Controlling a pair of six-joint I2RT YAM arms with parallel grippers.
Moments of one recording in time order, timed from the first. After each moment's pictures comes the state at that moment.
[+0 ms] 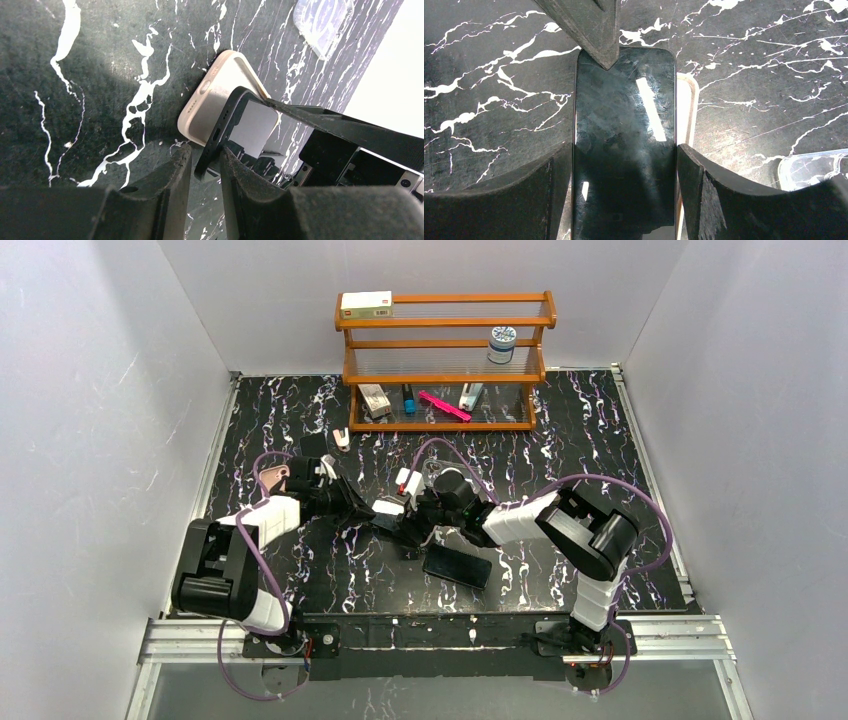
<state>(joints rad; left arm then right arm) -0.15 1.44 0.63 -0.15 0.52 -0.72 0.90 1.83 0.81 0.57 -0.33 -0.15</state>
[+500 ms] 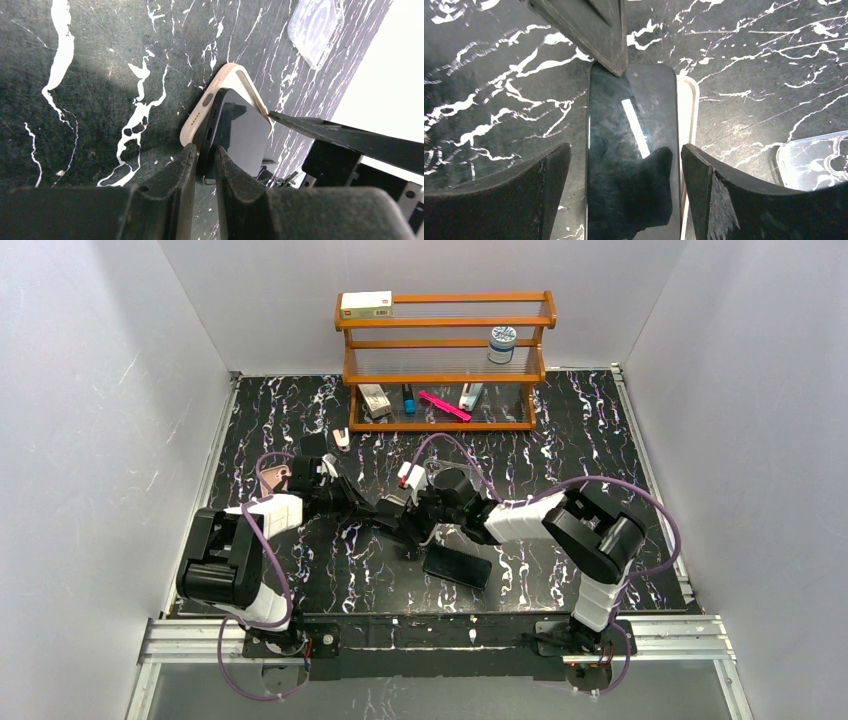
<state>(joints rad) -0.15 1.52 0.63 -0.04 0.55 -0.76 0.90 1.80 0.83 0.50 -0.30 -0.07</state>
